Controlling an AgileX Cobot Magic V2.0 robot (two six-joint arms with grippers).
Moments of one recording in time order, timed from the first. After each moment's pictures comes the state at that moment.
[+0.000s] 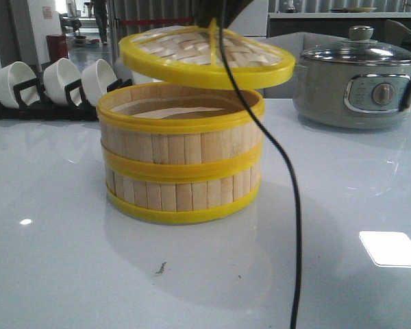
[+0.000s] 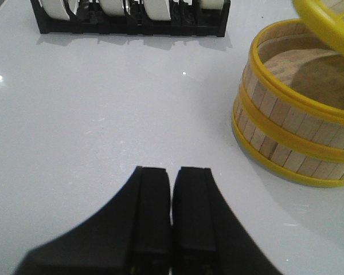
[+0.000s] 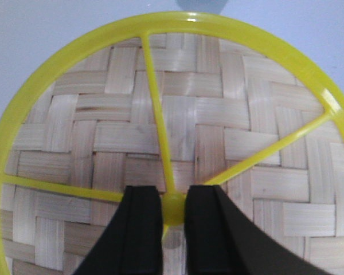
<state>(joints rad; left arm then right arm) -0.14 0.57 -0.46 -0.11 0.41 0.03 0.49 1.98 -2.03 0.08 0.97 0.06</state>
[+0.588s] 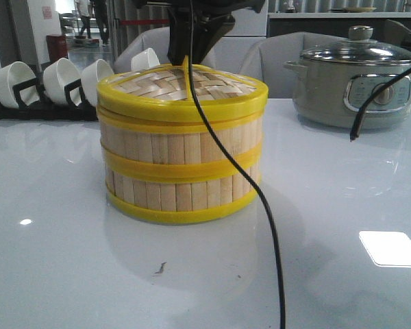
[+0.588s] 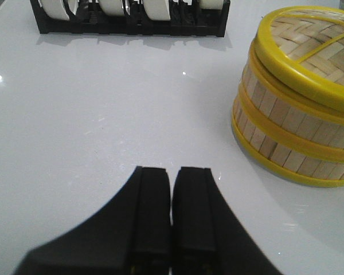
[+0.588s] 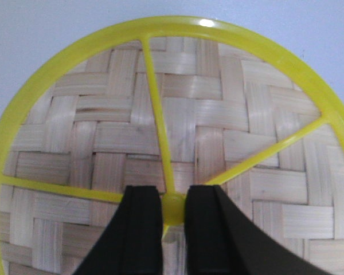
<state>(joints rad) -0.14 0.57 -0.46 -0.11 0.41 0.03 0.55 2.10 -2.12 0.03 1.01 0.06</state>
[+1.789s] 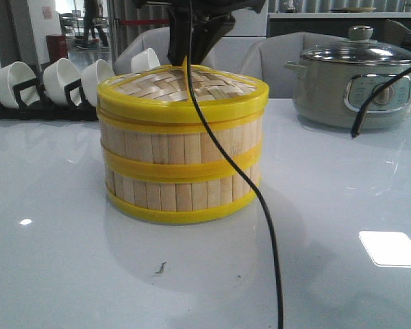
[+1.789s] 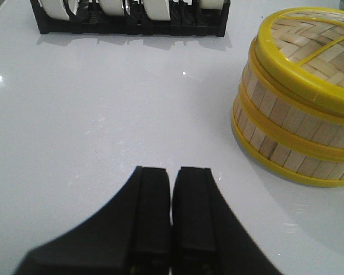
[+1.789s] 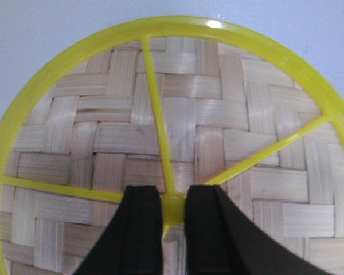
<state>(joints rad) -0.14 0.57 -0.46 -0.11 0.41 0.03 0.55 2.10 -2.12 0.04 1.02 0.06</state>
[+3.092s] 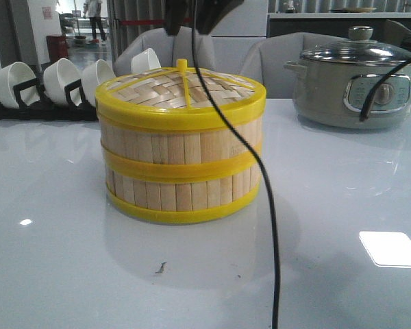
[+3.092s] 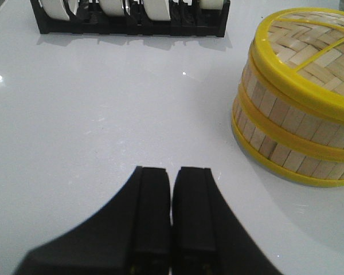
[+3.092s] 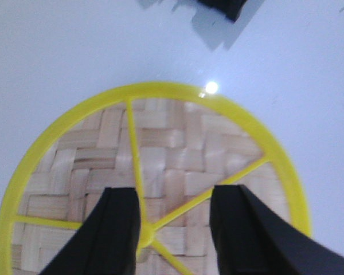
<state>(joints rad) -0.14 0.57 -0.46 -0.11 0.41 0.03 0.51 2.03 -2.12 0.02 0.93 0.06</state>
